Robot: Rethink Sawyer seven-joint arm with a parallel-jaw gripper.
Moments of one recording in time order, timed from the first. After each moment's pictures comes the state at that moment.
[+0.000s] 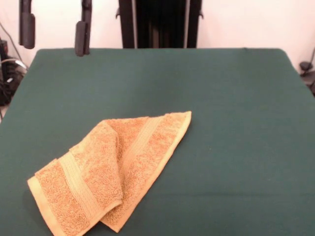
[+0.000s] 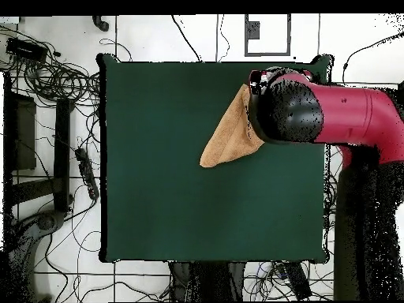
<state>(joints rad) -0.52 -0.81 0.39 1.31 -0.45 0.65 1.73</state>
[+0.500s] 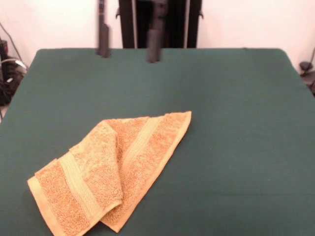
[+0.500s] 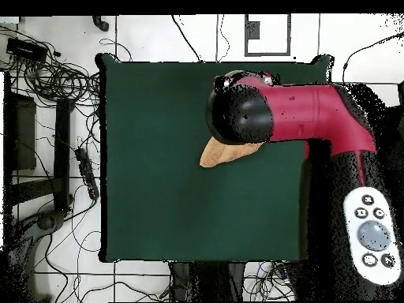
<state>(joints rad) -0.41 -0.81 0.37 1.34 -0.46 0.65 1.73</state>
